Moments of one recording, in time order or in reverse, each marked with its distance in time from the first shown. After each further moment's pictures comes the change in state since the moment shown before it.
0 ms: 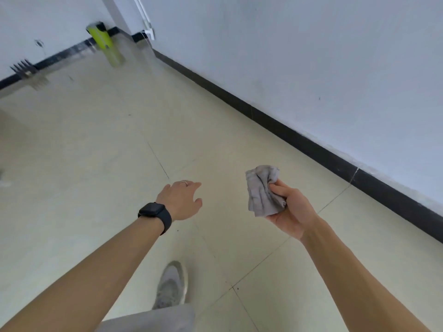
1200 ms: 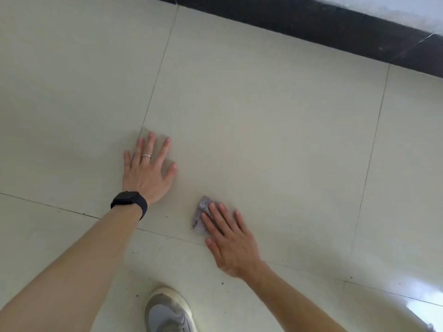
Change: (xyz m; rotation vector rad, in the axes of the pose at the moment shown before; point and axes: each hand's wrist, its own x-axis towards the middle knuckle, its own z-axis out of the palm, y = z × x) left_hand 0.494 -0.170 0.179 0.076 -0.003 0.599; right_hand 0.371 0.327 0.007 -1.932 0.611 -0.090
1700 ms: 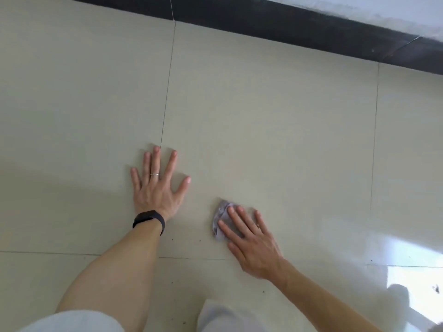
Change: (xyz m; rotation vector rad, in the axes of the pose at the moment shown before) left_hand 0.040 -0.050 0.014 -0.116 0.086 0.126; right_hand 0.041 -0.026 -0.015 -0.094 -0.096 0.168
